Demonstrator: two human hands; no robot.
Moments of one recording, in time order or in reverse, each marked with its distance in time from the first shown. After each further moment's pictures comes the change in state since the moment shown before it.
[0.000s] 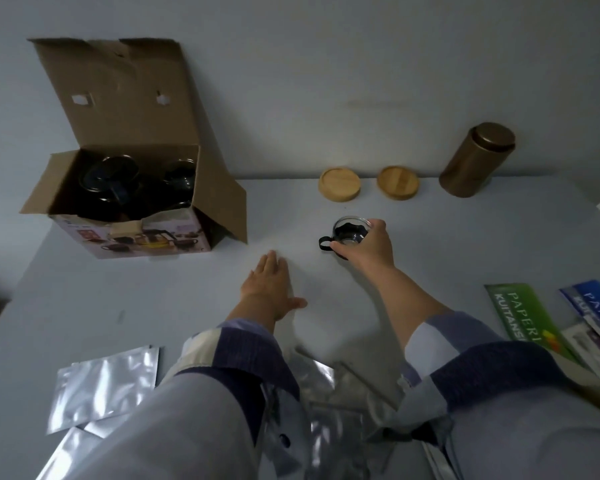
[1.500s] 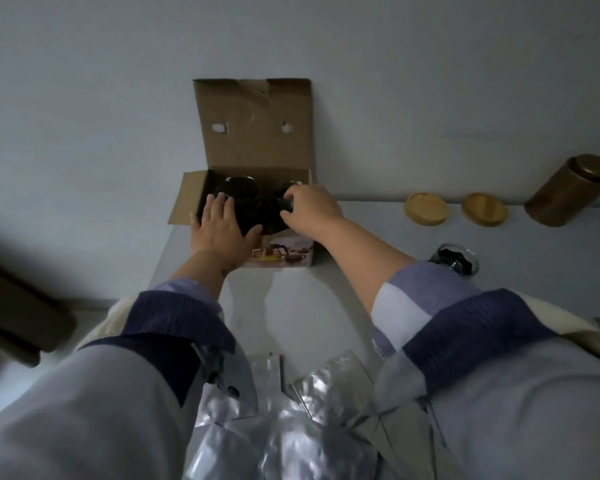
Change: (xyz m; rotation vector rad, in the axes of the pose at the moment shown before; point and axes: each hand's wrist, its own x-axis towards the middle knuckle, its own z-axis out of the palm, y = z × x) left_hand -0.041 -0.218 -0.118 -0.015 0.491 -0.320; right_hand -0.076 -0.228 0.157 -0.552 -0.262 -0.555
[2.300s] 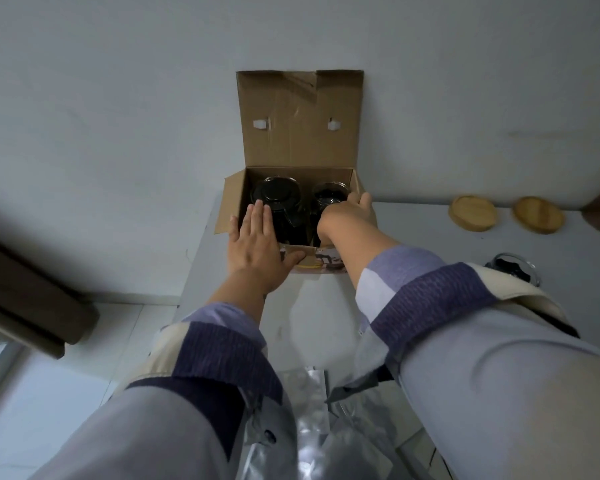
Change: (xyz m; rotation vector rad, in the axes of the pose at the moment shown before) left_hand 0.001 -0.029 0.018 0.190 -0.028 0.123; right_hand 0.029 -0.041 0.019 -0.702 -0.453 0.241
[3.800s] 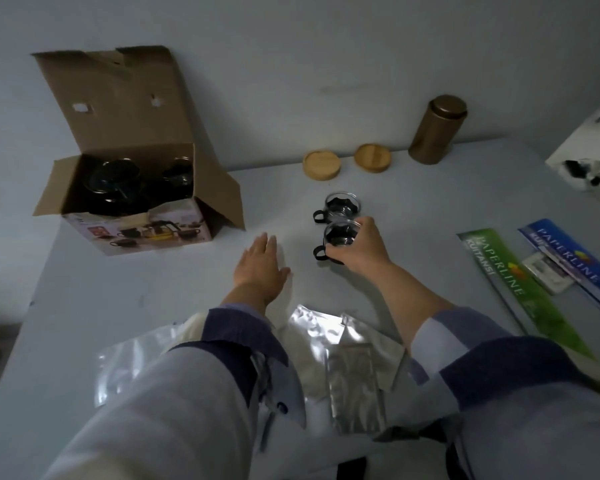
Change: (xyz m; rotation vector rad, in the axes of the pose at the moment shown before) left_hand -0.099 0.222 0.029 -0.288 -0.212 0.280; right_hand -0.096 0.224 0.228 1.347 0.394 0.260
